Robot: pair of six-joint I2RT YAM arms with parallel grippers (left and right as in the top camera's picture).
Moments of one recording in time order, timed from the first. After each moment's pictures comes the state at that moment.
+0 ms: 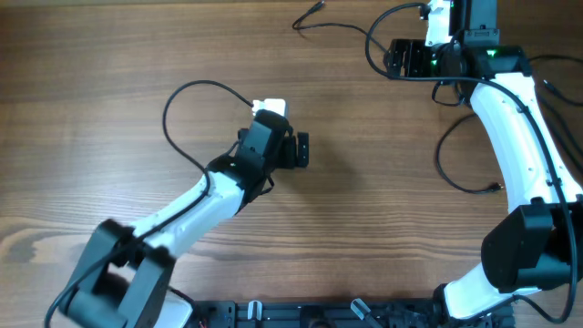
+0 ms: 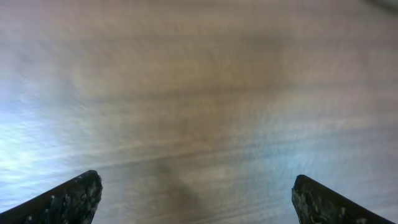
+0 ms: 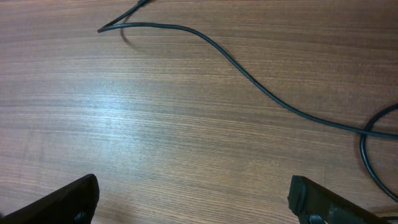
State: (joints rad) left arm -0.55 1.57 0.82 -0.03 -0.12 -0.41; right arm 0.06 1.77 1.57 -0.73 -0.19 0.07
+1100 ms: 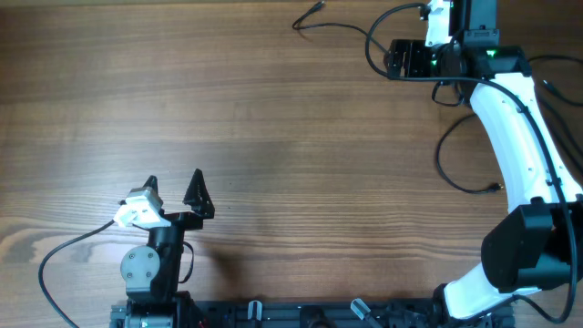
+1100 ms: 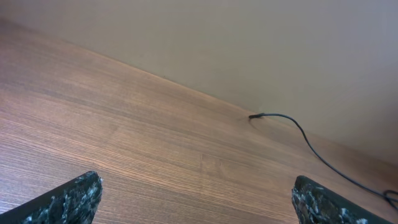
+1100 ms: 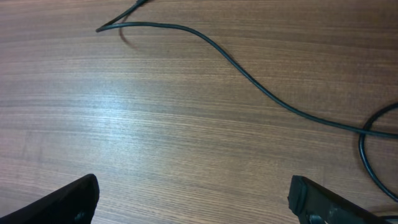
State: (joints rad) left arm 0.02 0.01 0.01 -0.07 0.04 -0.38; right arm 0.06 1.77 1.57 -0.73 -0.19 0.07
